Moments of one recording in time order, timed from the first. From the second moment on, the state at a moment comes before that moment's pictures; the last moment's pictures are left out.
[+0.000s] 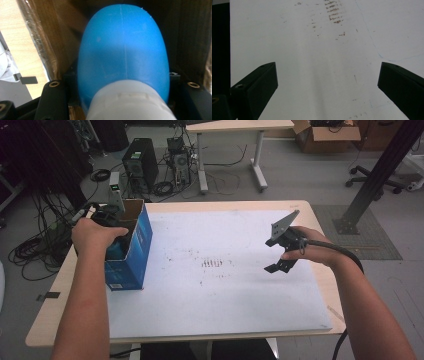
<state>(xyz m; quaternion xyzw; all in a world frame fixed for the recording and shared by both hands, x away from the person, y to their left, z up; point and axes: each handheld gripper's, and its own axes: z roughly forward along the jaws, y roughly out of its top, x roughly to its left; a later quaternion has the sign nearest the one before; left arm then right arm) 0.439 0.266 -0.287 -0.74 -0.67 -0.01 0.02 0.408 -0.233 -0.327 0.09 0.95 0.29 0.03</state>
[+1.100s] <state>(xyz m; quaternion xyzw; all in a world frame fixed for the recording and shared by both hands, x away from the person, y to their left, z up) 0.438 0.265 -0.289 -0.74 -0.67 -0.02 0.02 0.407 -0.234 -0.327 0.09 0.95 0.30 0.04</state>
